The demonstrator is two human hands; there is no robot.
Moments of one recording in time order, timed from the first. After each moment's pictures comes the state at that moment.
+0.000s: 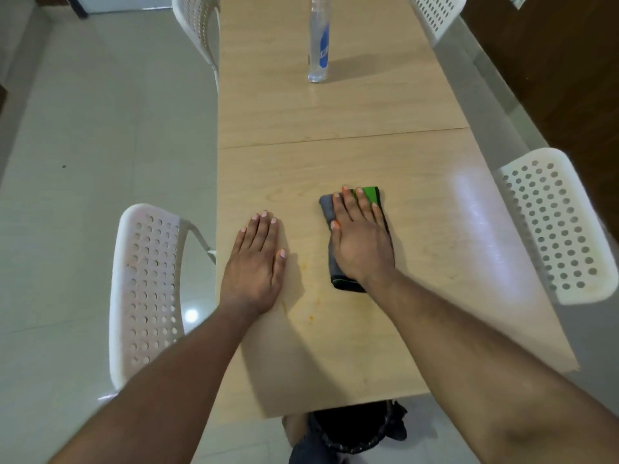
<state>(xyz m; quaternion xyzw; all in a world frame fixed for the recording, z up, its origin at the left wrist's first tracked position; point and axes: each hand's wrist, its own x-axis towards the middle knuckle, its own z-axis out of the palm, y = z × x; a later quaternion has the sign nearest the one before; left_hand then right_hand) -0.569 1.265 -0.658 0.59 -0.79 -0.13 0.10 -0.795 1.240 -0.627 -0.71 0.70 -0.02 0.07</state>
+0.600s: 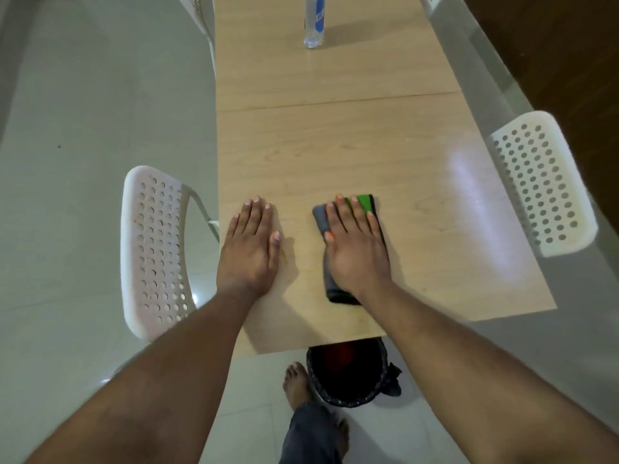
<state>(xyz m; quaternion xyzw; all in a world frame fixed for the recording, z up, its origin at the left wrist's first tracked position) -0.555 1.323 -0.660 0.60 -0.78 -0.13 0.11 -0.770 1.349 -0.631 -0.71 0.71 0.00 0.06</state>
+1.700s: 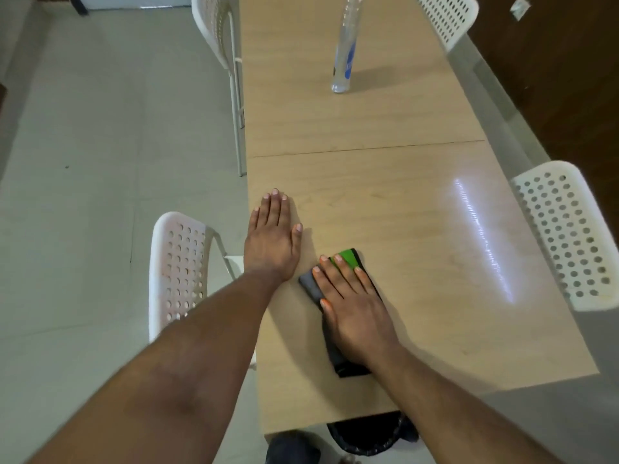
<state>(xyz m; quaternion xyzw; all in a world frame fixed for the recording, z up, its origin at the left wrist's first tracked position) -0.546 1.192 -0.652 0.62 -0.77 -0.13 0.10 -0.723 1.333 -0.636 -0.78 0.62 0.00 0.08</state>
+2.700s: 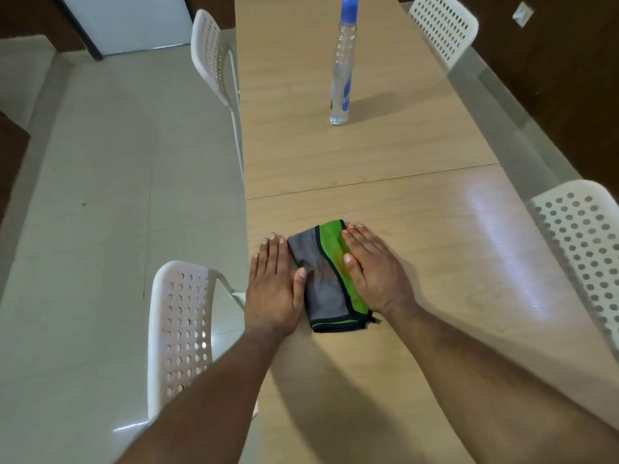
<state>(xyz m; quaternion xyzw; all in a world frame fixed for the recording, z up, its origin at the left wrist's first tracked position) -0.548 1.193 -0.653 0.63 -0.75 -0.15 0.12 -0.779 1.184 -0.651 -0.73 0.64 -0.18 0.13</state>
